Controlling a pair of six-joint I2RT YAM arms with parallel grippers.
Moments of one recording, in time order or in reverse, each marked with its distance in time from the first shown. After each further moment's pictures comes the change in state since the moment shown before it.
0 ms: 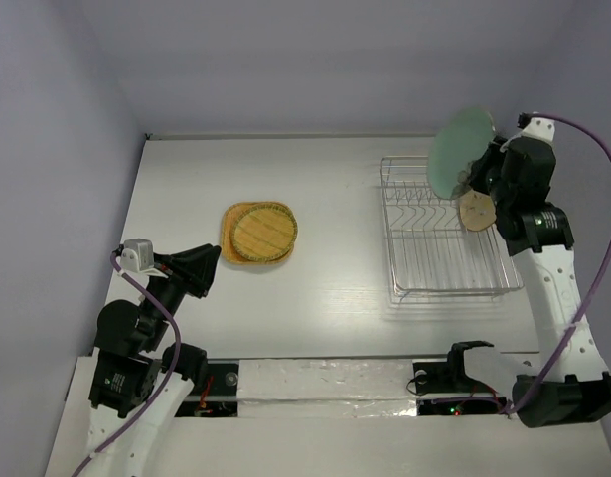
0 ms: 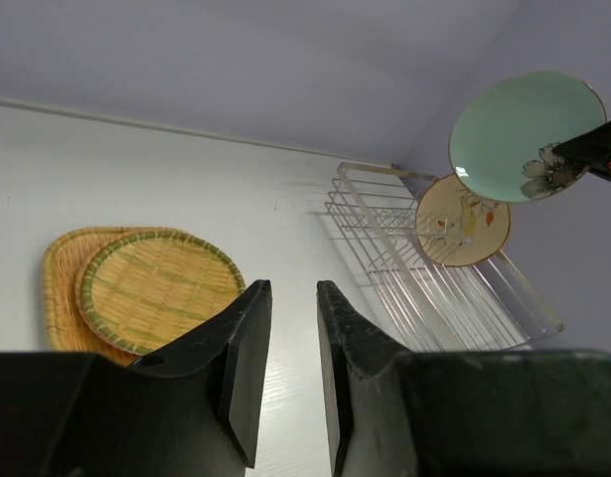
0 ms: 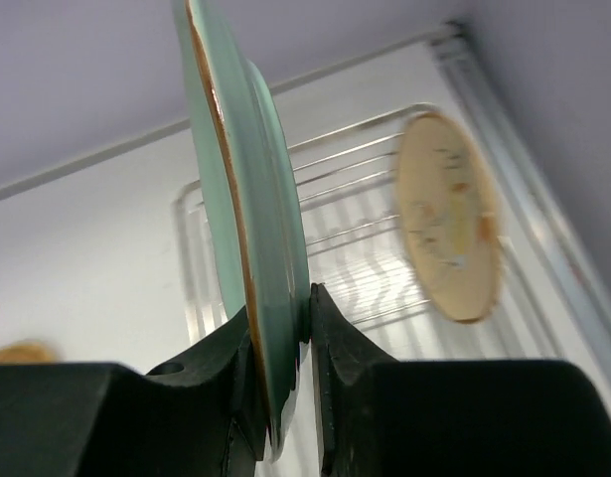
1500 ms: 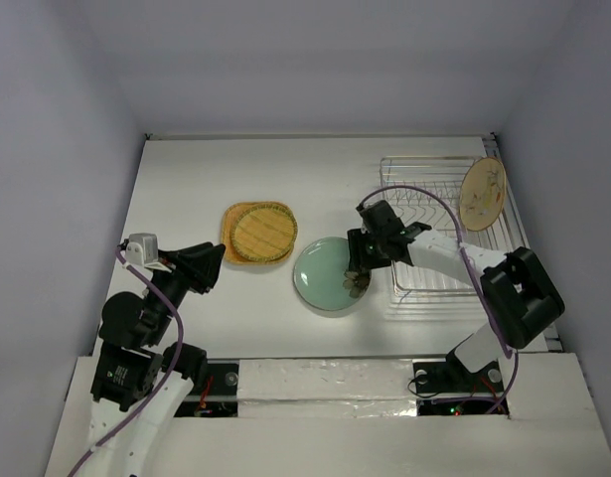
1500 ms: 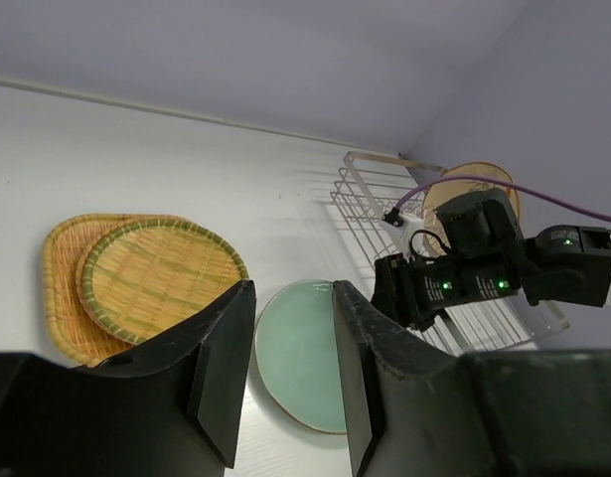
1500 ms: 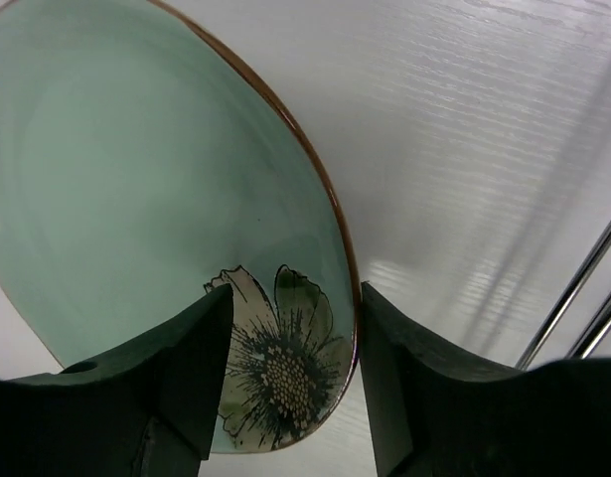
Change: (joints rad) left arm 0.000 0.040 0.000 0.000 -0.003 -0.006; right arm 0.551 0.470 -0.394 0.163 -0.290 0.113
